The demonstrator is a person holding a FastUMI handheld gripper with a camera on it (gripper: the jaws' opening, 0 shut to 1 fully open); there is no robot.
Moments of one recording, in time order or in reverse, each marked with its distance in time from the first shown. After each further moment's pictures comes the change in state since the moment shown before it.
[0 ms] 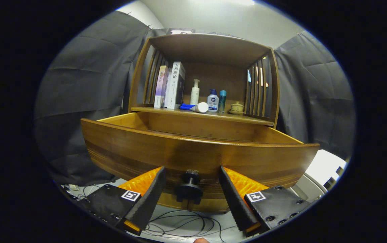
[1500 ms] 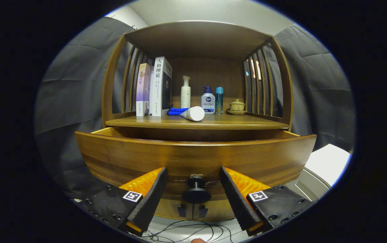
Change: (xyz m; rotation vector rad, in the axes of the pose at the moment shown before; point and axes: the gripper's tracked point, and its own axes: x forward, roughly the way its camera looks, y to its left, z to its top) arm 0.111 -0.006 0.035 0.110 0.025 -0.036
